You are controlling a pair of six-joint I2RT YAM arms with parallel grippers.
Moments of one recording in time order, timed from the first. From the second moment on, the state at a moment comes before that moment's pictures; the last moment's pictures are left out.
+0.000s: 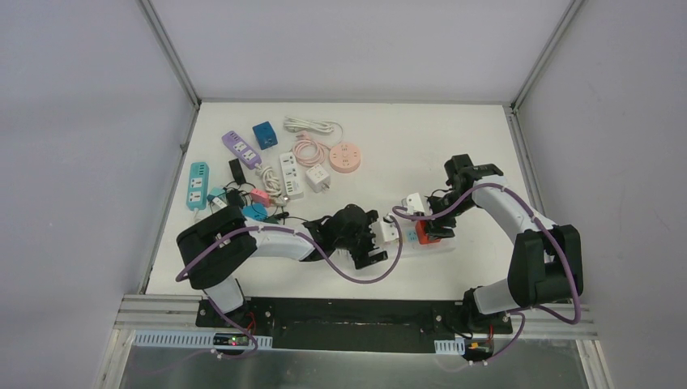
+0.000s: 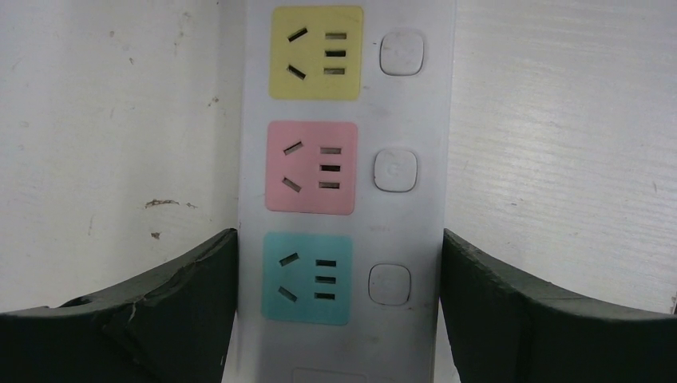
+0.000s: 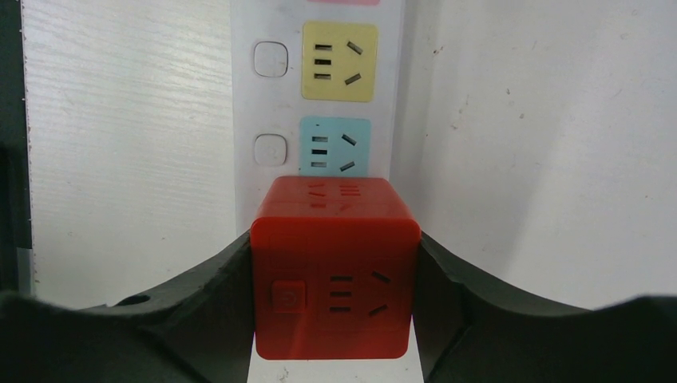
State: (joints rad) left arm -1.05 1.66 0.74 0.36 0.17 0.31; right arm 0.23 1.45 0.99 -1.09 -0.59 -1.61
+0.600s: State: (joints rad) left arm -1.05 1.70 0.83 0.26 0.18 0.29; right arm 0.25 1.45 1.00 -1.08 -0.56 -1.58
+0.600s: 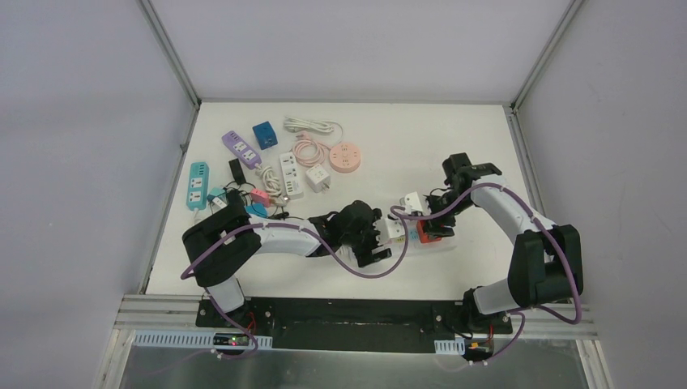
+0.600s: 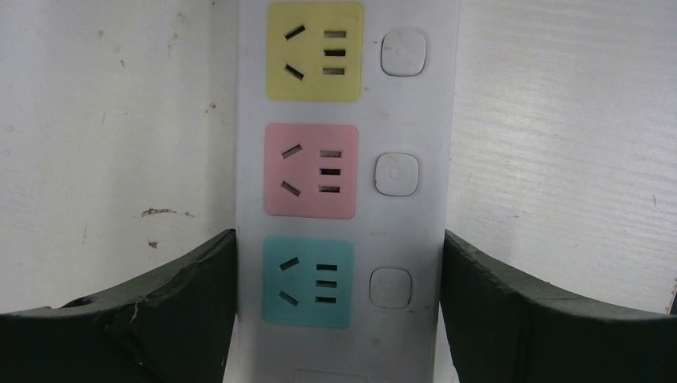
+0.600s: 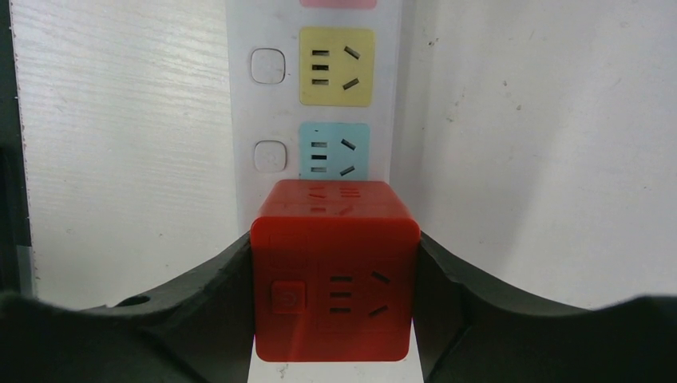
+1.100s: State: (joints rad) left arm -1.05 1.72 0.79 0.34 0.17 0.28; right arm 0.11 1.48 1.00 -1.15 -0.67 -1.68
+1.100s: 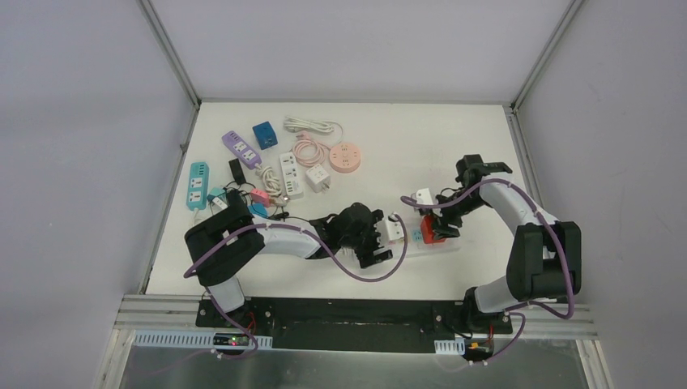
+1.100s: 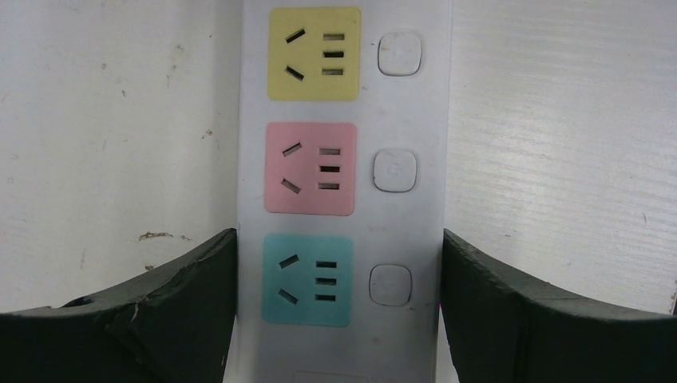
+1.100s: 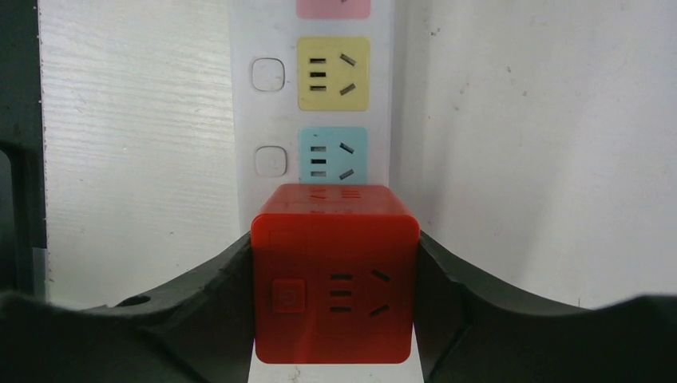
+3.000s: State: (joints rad) left arm -1.05 1.74 0.86 0.24 0.15 0.26; right arm 0.23 1.46 1.04 -1.12 -0.56 -1.60
